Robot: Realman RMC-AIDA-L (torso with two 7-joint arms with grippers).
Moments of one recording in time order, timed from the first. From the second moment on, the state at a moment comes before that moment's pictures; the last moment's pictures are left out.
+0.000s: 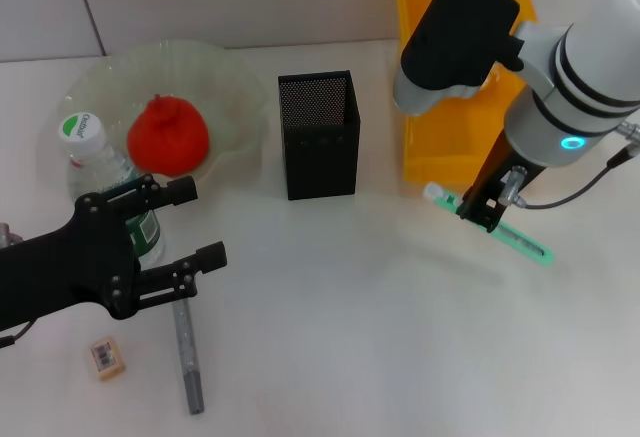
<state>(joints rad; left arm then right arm) -0.36 -1.99 1.10 0.56 1.43 1.67 -1.03 0.70 2.08 -1.57 -1.45 -2.80 -1.65 2.62</state>
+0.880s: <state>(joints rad) -0.36 -1.99 1.10 0.56 1.43 1.66 -1.03 0.70 2.08 -1.56 -1.51 -2.82 -1.58 2.62</state>
